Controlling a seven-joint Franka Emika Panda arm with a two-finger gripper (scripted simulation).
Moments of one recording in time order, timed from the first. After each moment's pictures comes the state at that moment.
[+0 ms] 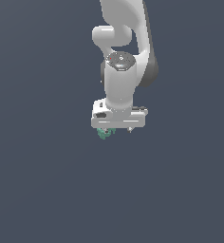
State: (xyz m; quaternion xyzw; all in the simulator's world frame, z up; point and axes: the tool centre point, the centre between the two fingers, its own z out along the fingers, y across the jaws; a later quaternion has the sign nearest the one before) arm 0.013 0.024 0.181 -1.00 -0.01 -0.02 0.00
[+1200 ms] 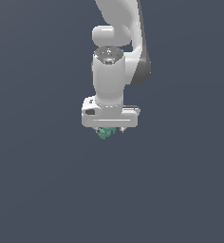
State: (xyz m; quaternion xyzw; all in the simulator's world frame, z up) arm 0.022 -0.009 0.196 -1.00 0.01 -0.04 0.00
